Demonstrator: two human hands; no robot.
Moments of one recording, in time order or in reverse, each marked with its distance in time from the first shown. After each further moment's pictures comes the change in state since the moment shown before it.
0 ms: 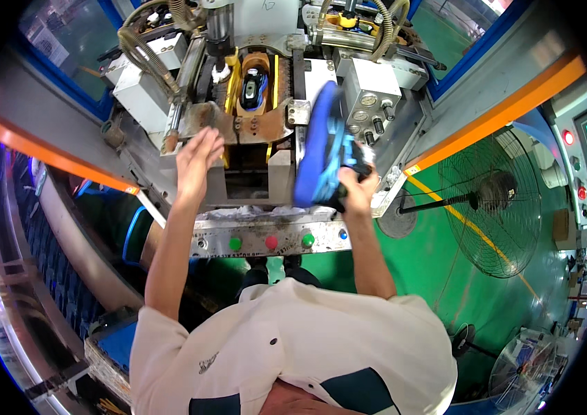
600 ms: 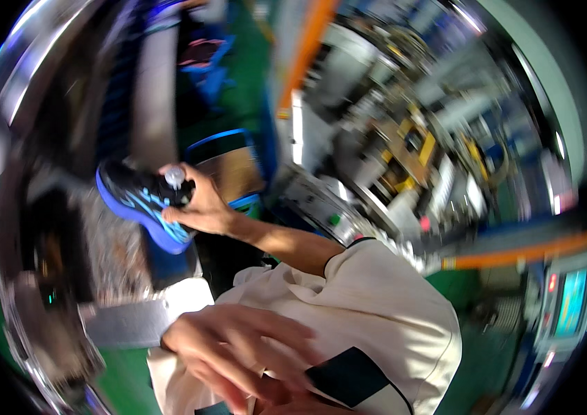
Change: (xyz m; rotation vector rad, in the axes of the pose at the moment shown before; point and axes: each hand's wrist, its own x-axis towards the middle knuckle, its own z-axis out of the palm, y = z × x) left_hand -0.477 0.150 -0.204 -0.326 -0.533 0.979; right_hand -0.452 0.120 0.366 -0.064 -1.536 0.206
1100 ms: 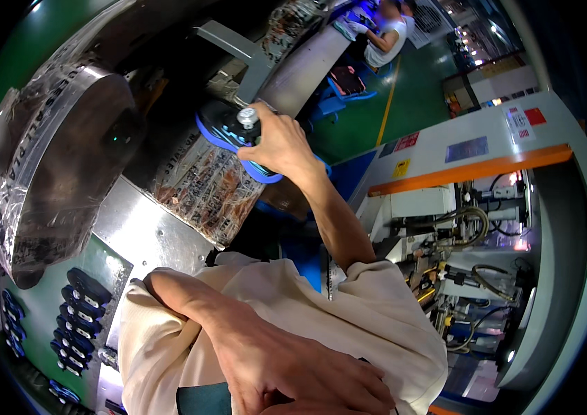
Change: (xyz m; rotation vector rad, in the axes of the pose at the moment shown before) left_hand -0.052 0.095 0.011 0.273 0.124 0.523; right_hand 0.126 -0.025 0.173 -1.087 -0.745 0.014
